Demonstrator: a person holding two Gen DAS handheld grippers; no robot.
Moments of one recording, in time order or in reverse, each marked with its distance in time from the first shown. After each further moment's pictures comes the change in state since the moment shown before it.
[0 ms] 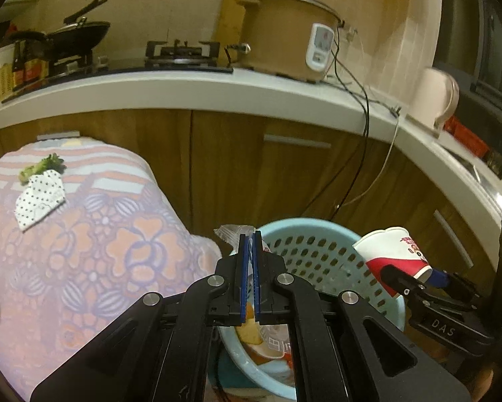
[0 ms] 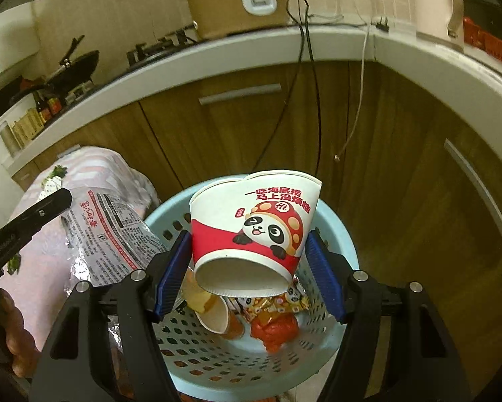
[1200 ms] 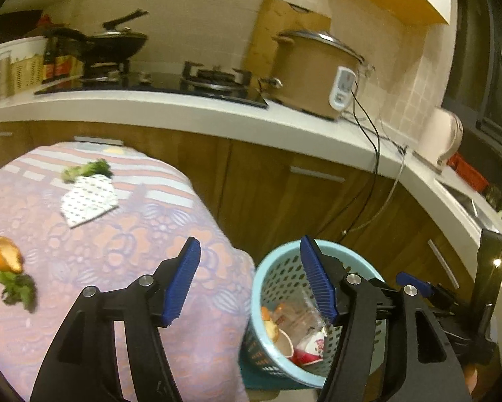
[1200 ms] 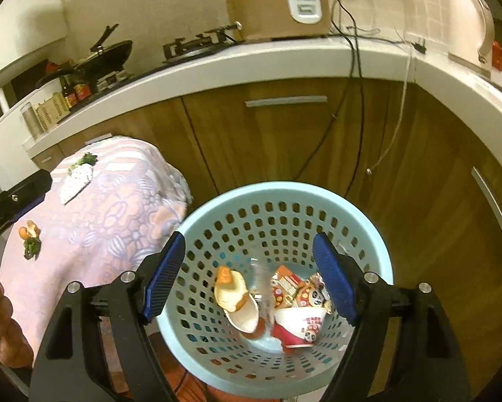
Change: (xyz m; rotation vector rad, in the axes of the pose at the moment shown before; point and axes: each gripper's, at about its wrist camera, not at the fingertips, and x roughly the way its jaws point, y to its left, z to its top) left arm -0.074 0.046 0.003 -0.104 -0.115 0.033; right arm -0.019 0.051 0.007 -0.100 -0.021 0.083
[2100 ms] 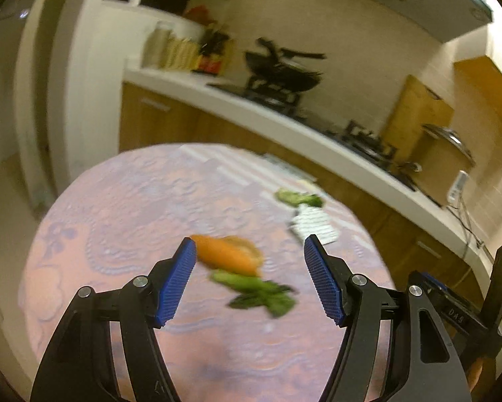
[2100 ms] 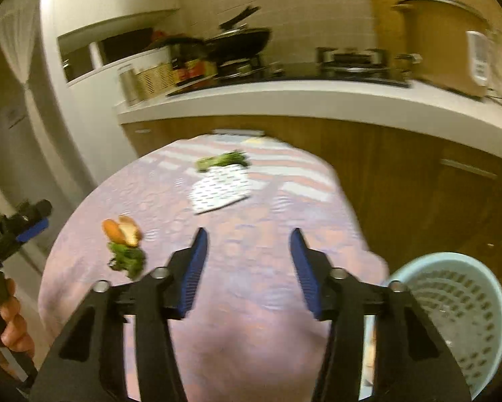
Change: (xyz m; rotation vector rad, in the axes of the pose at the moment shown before) left arm -0.131 0.228 -0.013 -0.344 -0.121 0.336; right arm 0.043 0.218 0.022 -0.263 -0.011 0.357
